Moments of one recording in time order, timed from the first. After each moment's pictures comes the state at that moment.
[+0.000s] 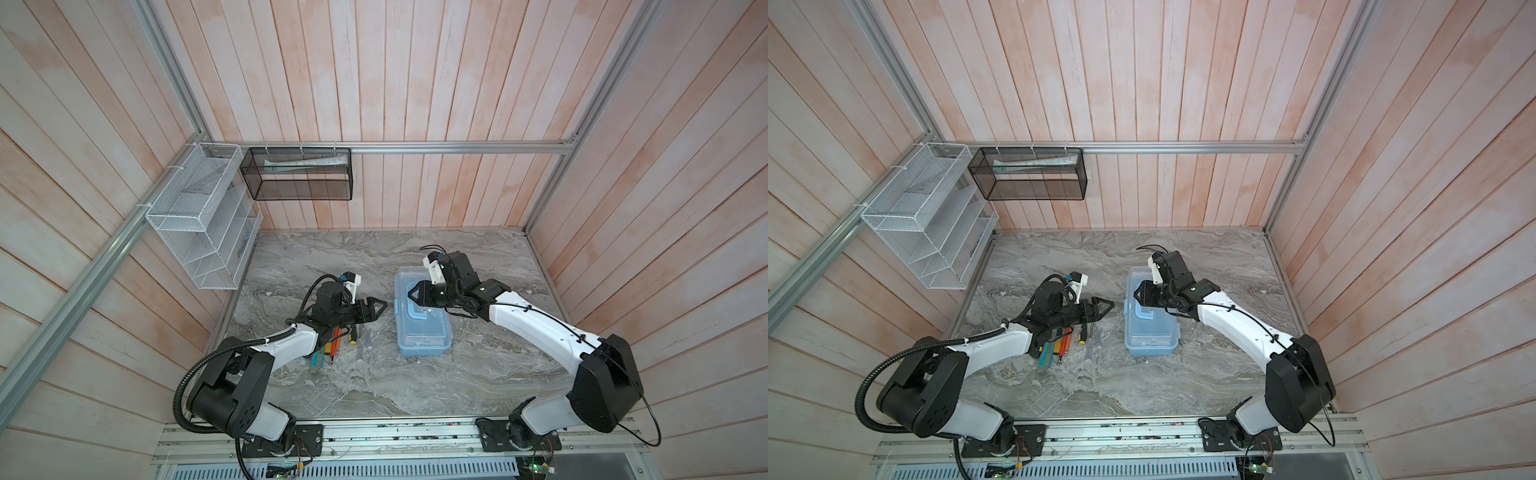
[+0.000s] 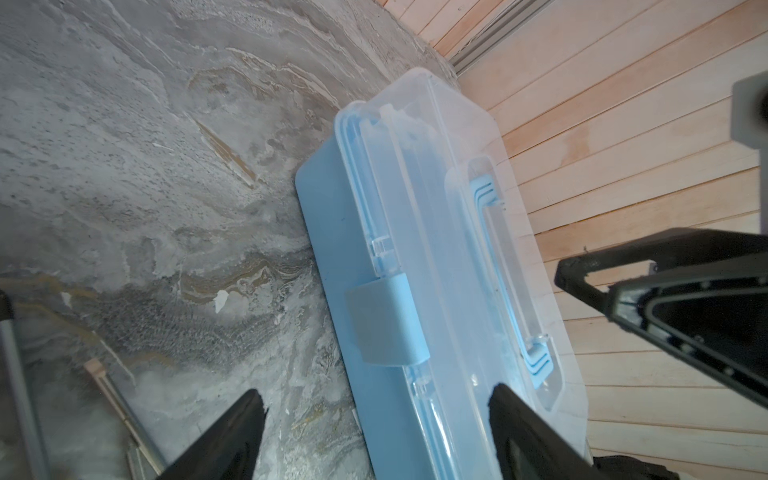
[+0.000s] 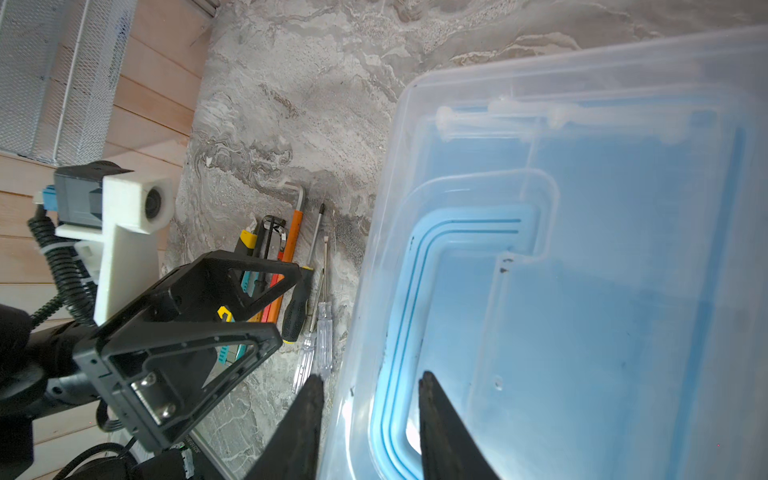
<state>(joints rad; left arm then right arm) -0.45 1.50 0.66 0.31 0.50 -0.63 0.61 1.48 1.13 -0.43 -0.25 0.60</state>
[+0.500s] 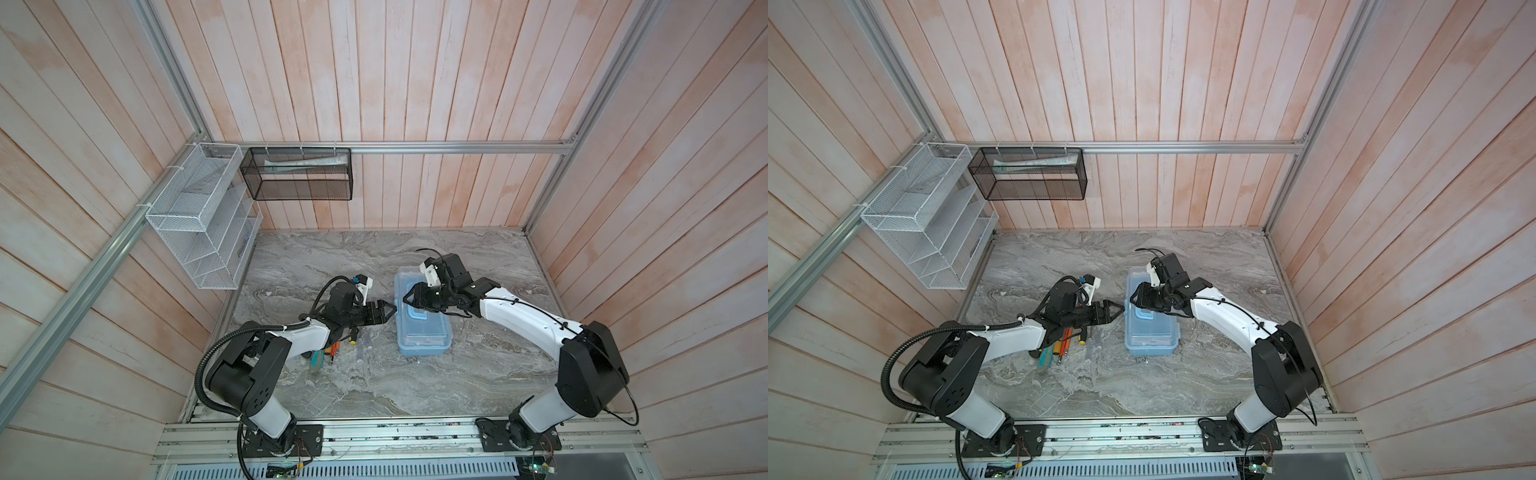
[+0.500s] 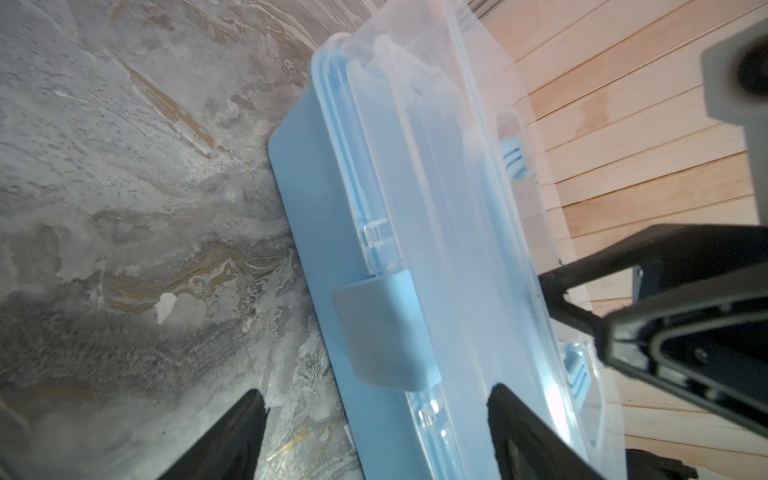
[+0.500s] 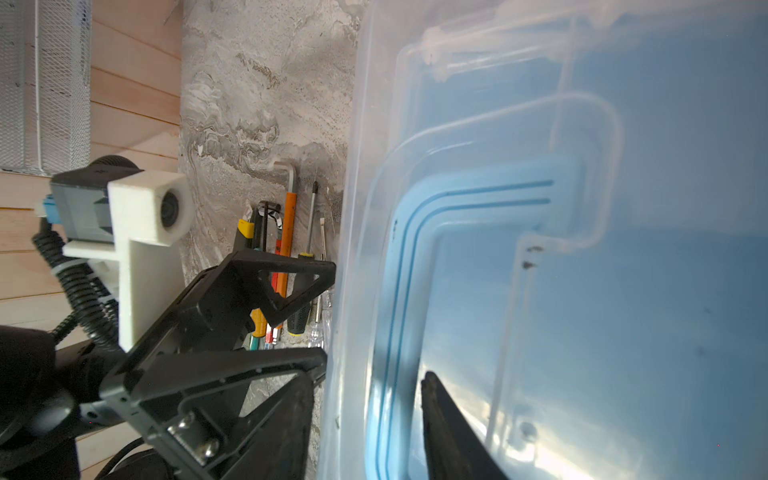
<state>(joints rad) -0.50 1.63 0.71 0.35 0.49 -0.63 0.59 1.57 1.13 -0.41 -0.36 0.69</state>
